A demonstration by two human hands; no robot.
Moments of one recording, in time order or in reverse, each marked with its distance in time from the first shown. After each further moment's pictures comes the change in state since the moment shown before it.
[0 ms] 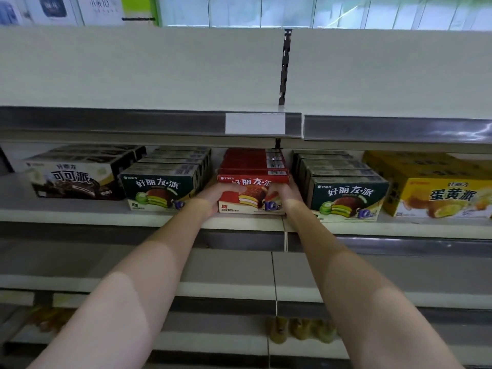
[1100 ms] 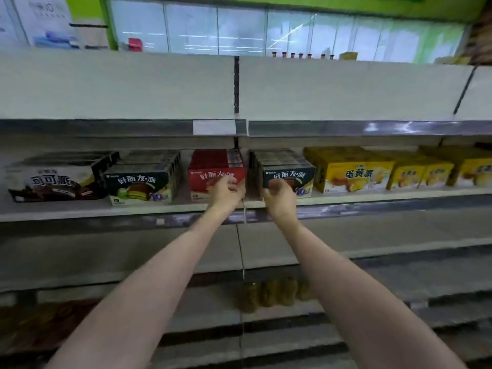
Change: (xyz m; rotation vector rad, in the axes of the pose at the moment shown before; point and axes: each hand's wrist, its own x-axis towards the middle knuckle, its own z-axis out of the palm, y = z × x) left_hand -0.099 -0.021 0.111 0.586 0.258 0.389; right_hand -0.137 0.003 -0.057 -0.461 0.429 -0.288
